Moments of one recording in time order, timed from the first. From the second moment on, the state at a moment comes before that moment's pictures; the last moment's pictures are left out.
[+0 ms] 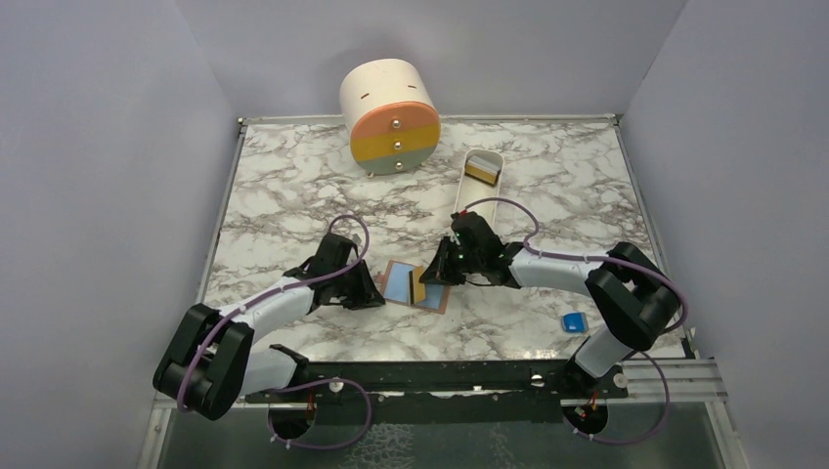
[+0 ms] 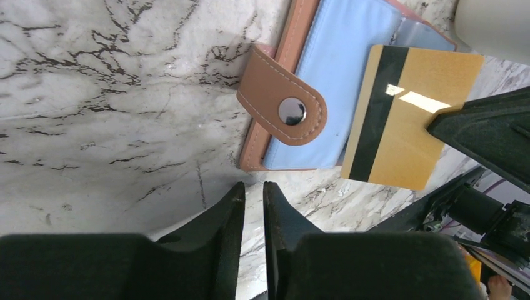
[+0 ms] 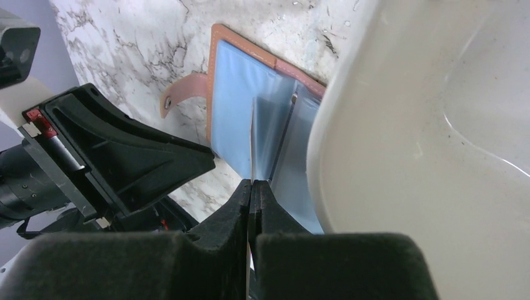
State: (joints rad) left arm -0.45 1.23 0.43 -0.19 0.35 -0.76; right arm 0.77 1.61 0.78 0.05 -0.24 0.98
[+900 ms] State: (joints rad) left arm -0.45 1.45 0.72 -0.35 0.14 -0.59; right arm 0.77 1.60 0.78 0.02 -0.23 0.91
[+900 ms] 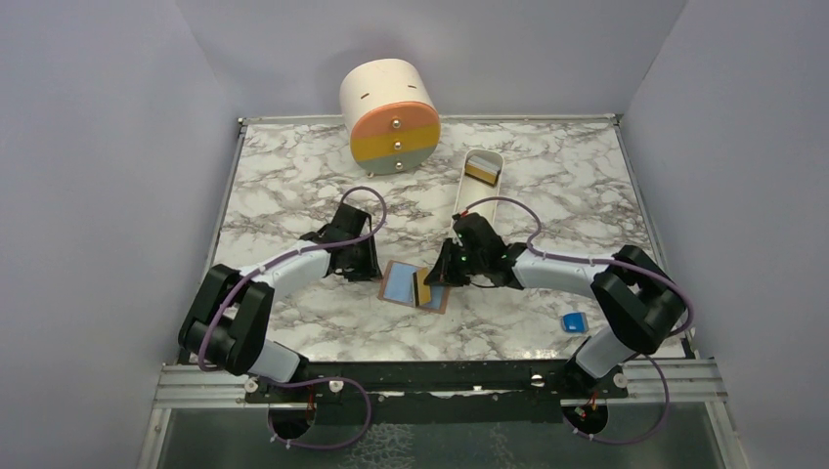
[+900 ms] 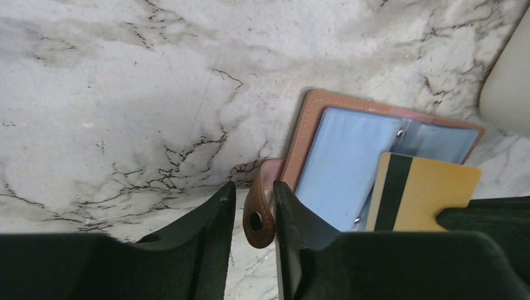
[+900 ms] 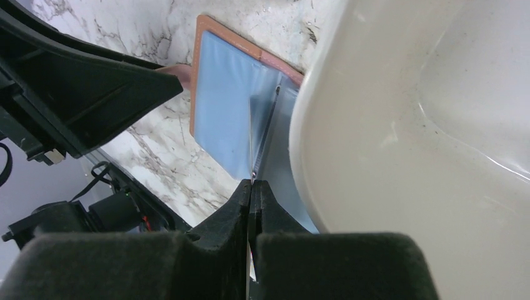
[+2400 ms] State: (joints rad) left arm -0.45 1.38 0.66 -0.42 0.26 -0.58; right arm 0.77 1.57 0.73 0.05 -0.29 0.88
